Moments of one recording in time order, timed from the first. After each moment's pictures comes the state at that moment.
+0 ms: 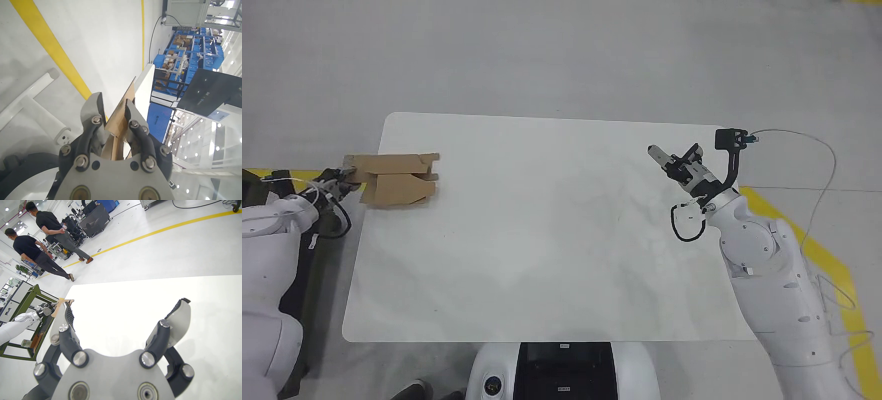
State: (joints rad) left arm 0.72 -0.76 -1.08 -0.31 -0.60 -0.24 -0.73; right arm -1.22 -1.17 1.33 -1.60 -0.52 -0.20 0.33
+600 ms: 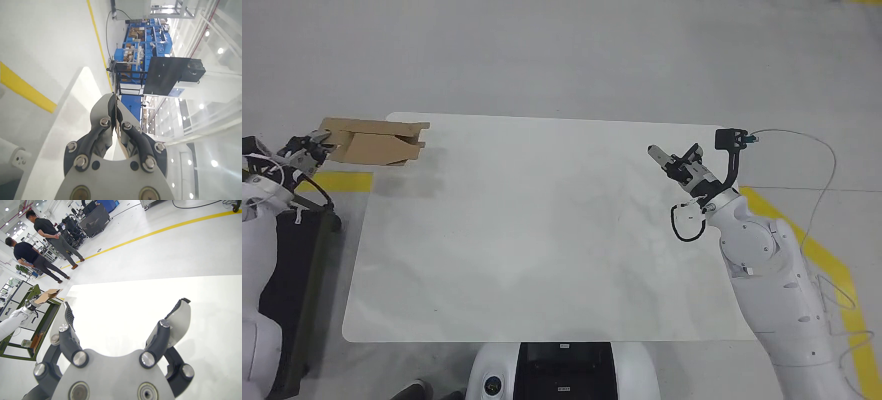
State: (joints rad) left arm 0.76 -0.70 -1.26 -0.46 -0.75 -0.38 -0.90; right arm -1.22 -1.17 1.33 -1.60 -0.52 -0.20 0.33
